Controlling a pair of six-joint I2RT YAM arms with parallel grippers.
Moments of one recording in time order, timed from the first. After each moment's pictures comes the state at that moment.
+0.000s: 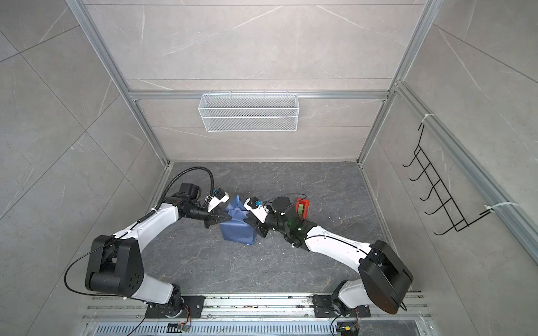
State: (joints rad) left arm -0.19 1.50 1.00 -0.65 0.91 0.71; right arm 0.78 1.42 0.83 0.17 -0.37 -0.14
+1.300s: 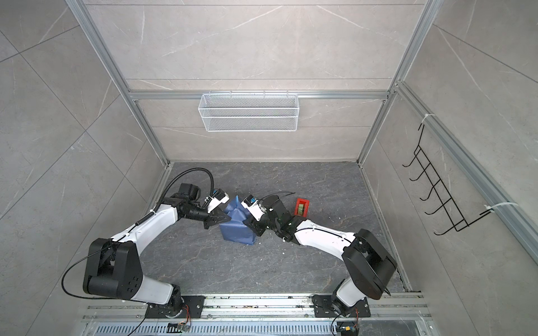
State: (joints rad) left arm -0.19 1.48 0.99 -0.67 0.90 0.71; right arm 0.79 1.58 0.93 0.09 -0.31 -0.02
